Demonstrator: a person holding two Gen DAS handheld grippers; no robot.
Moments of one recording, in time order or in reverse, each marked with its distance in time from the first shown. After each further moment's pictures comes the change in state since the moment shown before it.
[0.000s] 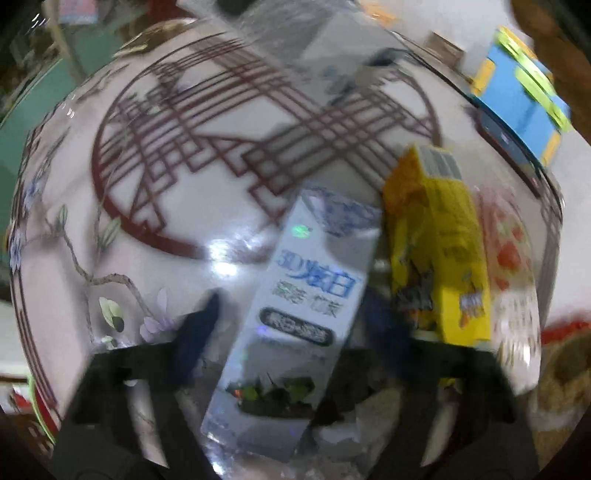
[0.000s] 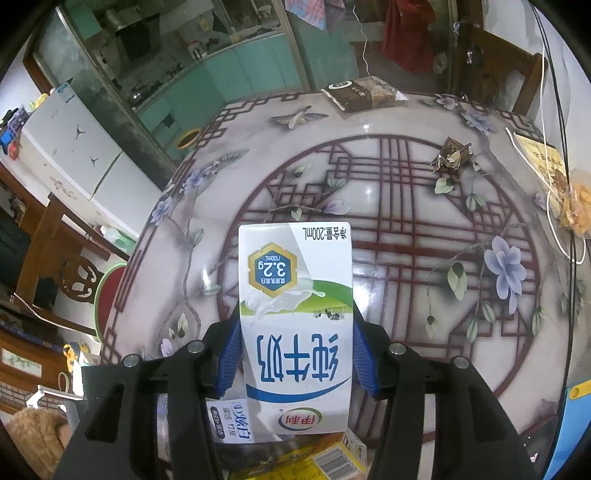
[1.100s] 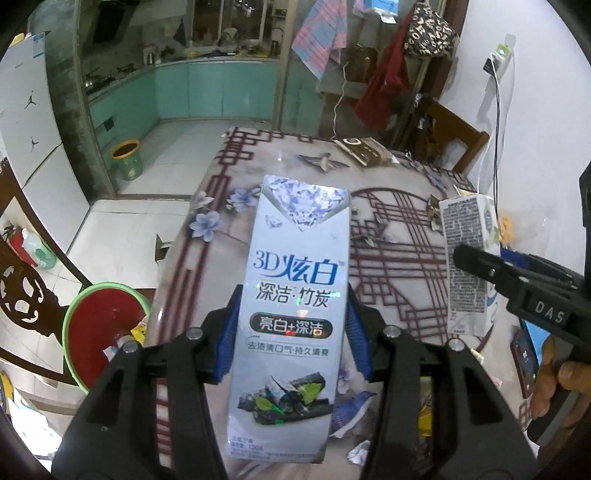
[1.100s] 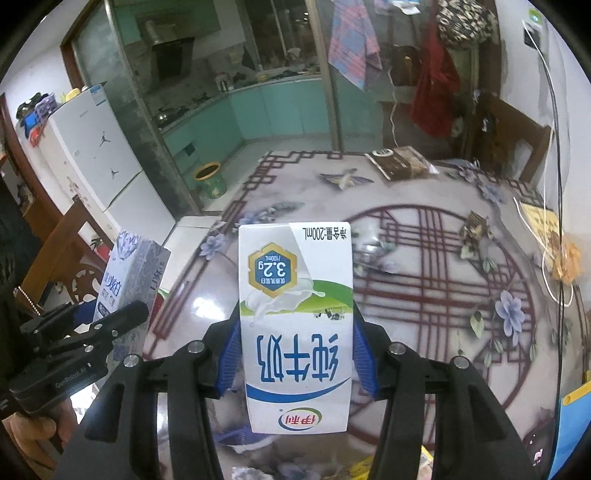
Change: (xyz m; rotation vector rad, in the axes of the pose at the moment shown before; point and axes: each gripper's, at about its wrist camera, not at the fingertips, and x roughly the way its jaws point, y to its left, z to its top) left arm -0.187 0.123 -0.041 -0.599 -0.404 0.263; right arm -0.046 0.109 0.002 -0.110 -0.190 -0.019
